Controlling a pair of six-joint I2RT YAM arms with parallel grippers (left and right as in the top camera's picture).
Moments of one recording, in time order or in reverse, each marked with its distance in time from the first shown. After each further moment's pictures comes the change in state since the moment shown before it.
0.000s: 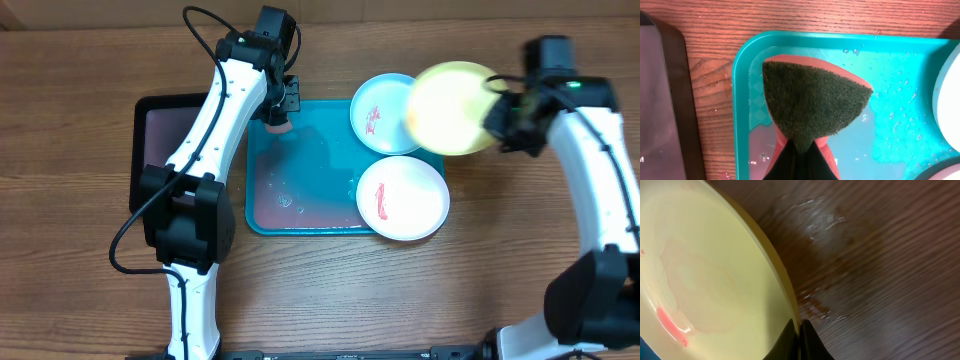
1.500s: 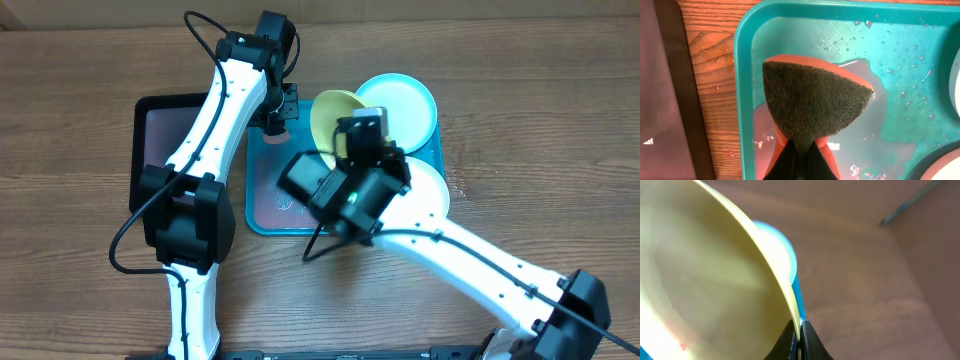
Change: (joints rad) left arm 0.000 0.000 0.000 -0.085 0.011 0.000; right arm 1.010 -0.040 0.000 -0.167 1.004 0.253
